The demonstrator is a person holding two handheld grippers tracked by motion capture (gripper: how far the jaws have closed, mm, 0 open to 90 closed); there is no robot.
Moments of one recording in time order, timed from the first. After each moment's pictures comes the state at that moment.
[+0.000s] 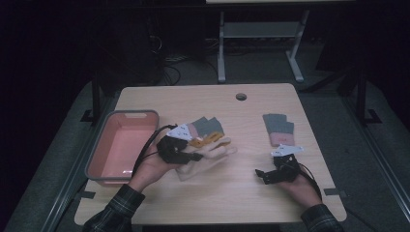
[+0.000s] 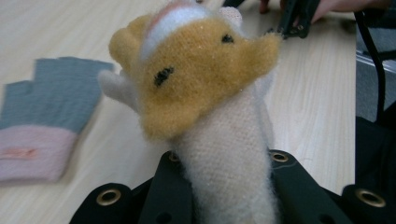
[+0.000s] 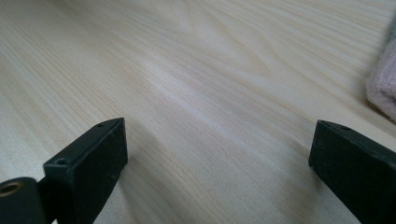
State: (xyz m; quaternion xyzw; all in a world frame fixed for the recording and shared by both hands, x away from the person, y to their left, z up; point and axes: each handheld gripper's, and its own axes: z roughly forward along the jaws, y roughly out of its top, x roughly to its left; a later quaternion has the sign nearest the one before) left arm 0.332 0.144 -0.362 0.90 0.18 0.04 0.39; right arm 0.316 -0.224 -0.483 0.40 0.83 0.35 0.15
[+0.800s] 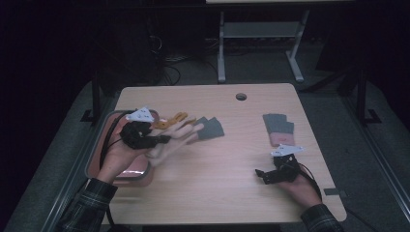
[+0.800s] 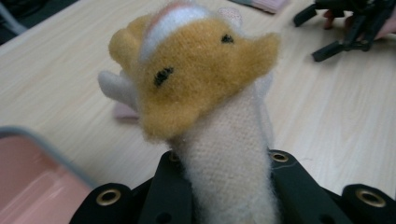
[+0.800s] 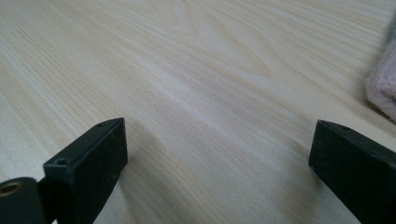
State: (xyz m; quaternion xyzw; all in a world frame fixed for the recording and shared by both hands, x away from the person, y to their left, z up) left arm 0.347 0.232 -0.328 0.87 0.27 0.11 0.39; right arm 0.316 -0.224 -0.483 0.40 0.83 0.35 0.15
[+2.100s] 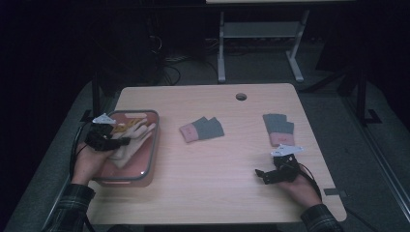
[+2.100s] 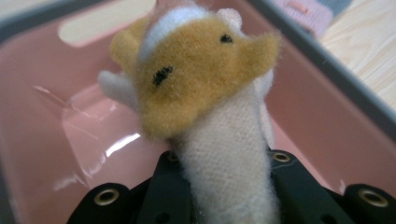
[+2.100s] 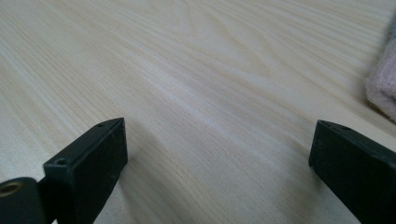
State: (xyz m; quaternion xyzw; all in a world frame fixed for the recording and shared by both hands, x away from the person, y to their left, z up) left arm 0.367 0.341 -0.384 0.83 0.44 0.14 0.31; right arm 0.316 -0.224 -0.483 0.40 0.83 0.35 0.15
